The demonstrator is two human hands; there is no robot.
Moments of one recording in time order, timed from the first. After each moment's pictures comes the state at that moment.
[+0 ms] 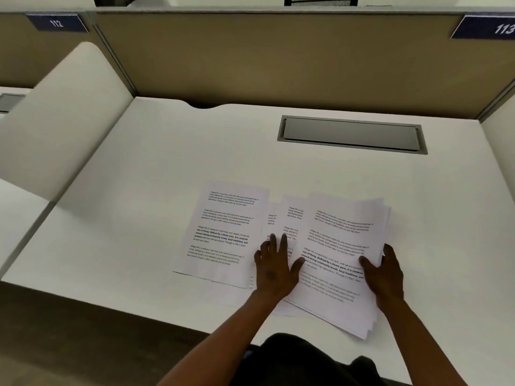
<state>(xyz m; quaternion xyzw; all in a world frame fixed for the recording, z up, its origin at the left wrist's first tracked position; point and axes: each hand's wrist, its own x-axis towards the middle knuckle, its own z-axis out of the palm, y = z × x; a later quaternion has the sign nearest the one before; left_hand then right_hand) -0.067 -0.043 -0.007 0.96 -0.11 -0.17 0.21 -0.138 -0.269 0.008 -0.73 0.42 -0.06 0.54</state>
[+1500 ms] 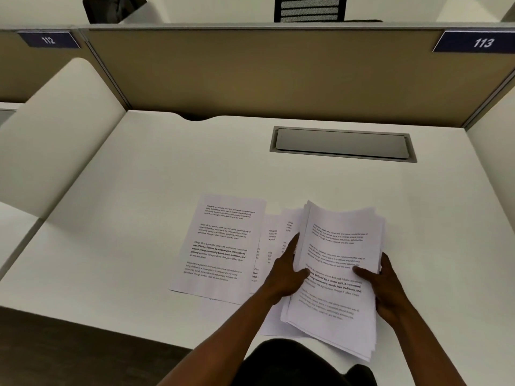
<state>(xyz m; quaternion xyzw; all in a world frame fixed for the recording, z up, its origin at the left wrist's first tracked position) -0.048 -0.066 0.029 0.77 -0.08 -0.37 0.52 -0.139 -0.291 0.012 -0.54 0.39 0.00 0.75</state>
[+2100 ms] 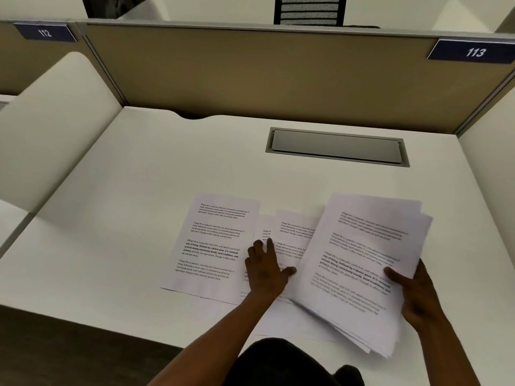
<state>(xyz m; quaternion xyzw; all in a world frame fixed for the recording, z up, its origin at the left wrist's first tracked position) -0.044 -0.066 -0.010 0.96 -0.06 -0.17 0.20 -0.167 -0.351 0.030 -0.57 0.36 -0.09 0.73</state>
